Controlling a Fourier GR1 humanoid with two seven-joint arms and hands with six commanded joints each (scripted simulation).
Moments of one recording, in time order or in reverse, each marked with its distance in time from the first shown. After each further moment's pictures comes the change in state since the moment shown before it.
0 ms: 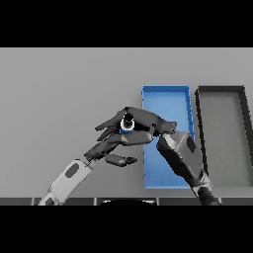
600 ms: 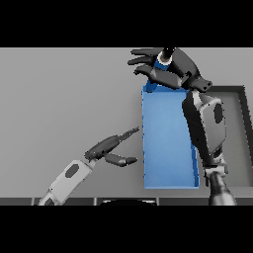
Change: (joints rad) left arm 0.000 0.006 0.001 -0.012 -0.022 0.021 0.013; right arm -0.256 -0.183 -0.278 0.349 0.156 -0.057 -0.096
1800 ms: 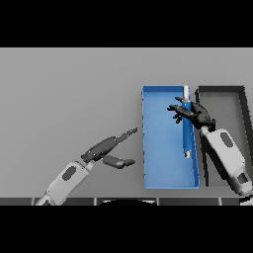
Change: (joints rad) left arm 0.028 0.029 -0.004 -0.052 0.000 0.002 0.012; right arm 0.489 -0.351 0.481 0.196 -0.199 -0.445 0.105
